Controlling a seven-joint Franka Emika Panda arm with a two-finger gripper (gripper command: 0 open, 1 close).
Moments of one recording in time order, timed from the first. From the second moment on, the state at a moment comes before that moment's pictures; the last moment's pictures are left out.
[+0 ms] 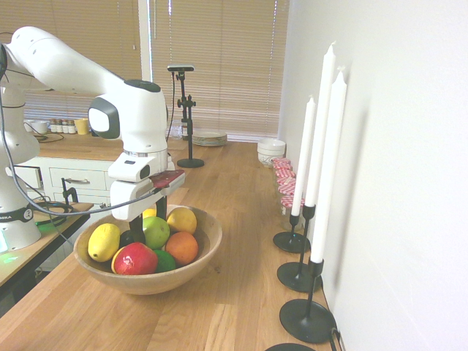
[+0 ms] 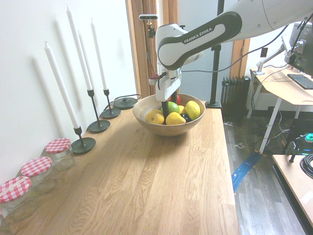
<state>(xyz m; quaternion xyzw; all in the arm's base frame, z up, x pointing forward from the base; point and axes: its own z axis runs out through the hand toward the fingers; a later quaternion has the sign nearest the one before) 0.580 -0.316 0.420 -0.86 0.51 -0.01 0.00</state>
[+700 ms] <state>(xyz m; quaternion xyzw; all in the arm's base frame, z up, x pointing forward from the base) 0.585 -0.250 0.512 -0.88 0.47 -0.06 0.02</state>
